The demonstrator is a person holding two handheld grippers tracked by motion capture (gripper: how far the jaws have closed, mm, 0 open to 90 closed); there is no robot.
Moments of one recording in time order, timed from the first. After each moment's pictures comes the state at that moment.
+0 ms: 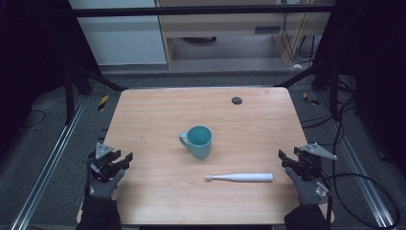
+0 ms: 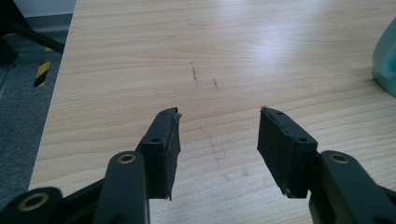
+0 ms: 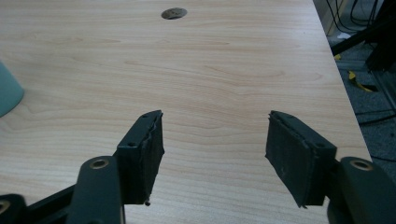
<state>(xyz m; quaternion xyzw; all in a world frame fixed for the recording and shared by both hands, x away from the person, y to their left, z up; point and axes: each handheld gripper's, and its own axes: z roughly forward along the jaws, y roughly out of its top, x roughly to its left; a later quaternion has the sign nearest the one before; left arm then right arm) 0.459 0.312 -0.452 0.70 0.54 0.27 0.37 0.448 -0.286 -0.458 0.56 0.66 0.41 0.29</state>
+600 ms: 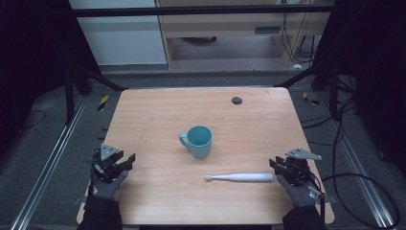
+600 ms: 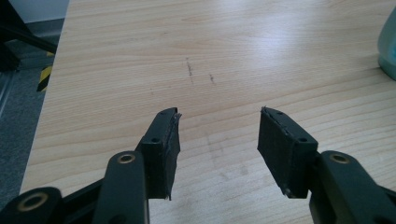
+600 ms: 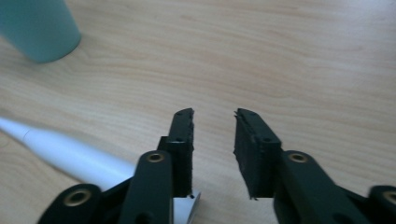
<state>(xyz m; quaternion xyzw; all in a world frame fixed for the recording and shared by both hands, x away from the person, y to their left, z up) 0.460 0.307 -0.460 0.71 0.53 0.28 0.36 0.437 -0.256 -0.462 0.52 0.73 0.38 0.22</state>
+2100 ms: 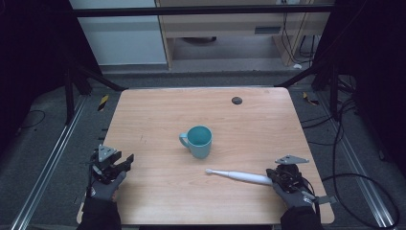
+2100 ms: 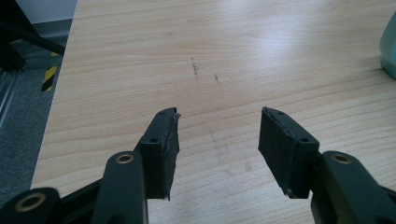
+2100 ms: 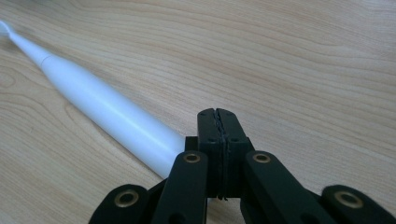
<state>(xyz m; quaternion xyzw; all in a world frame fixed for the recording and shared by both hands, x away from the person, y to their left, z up) 0.455 0.309 -0.458 0.71 0.53 0.29 0.36 0.430 -0.241 -0.479 0.51 0.77 0.32 0.18</state>
